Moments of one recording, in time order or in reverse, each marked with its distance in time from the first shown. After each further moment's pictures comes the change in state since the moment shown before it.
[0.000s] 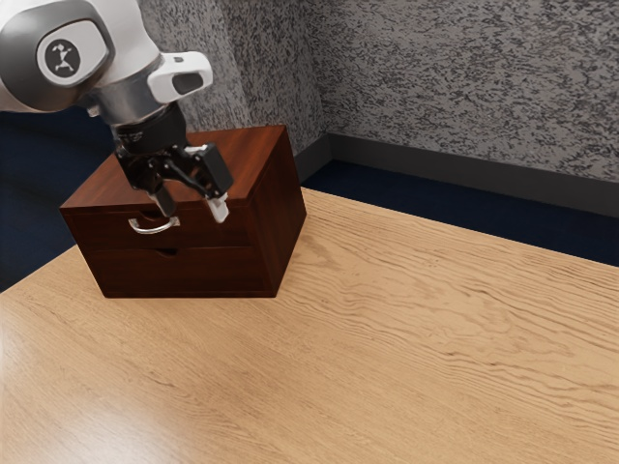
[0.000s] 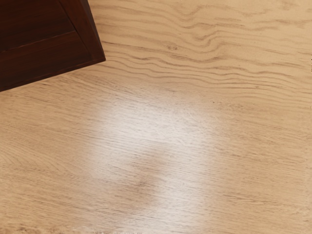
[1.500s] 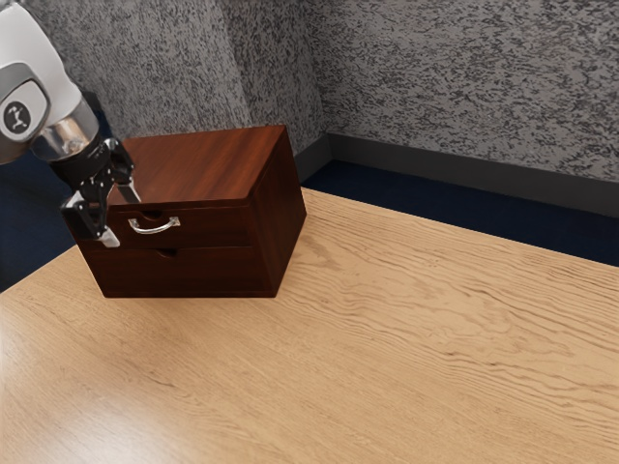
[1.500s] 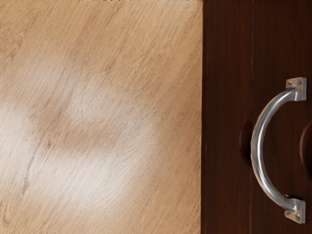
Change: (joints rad) arm 0.458 -0.075 -0.180 -0.237 0.068 0.282 -1.505
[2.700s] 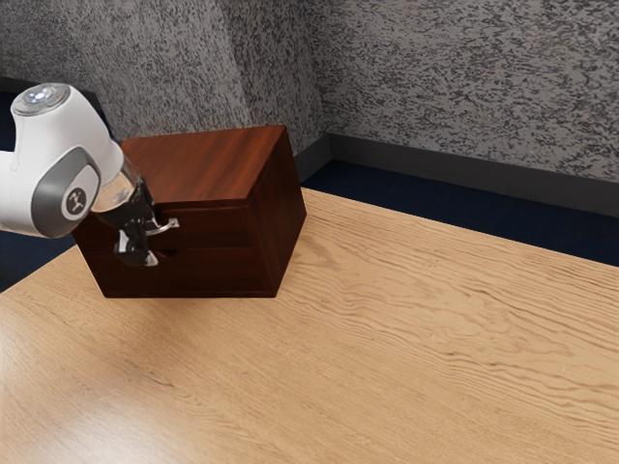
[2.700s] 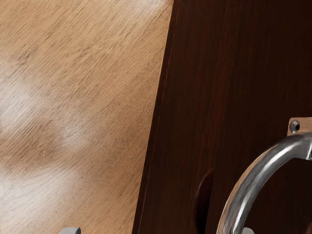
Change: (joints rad) arm 0.005 0.078 0.002 -0.196 0.124 0.418 -0.238
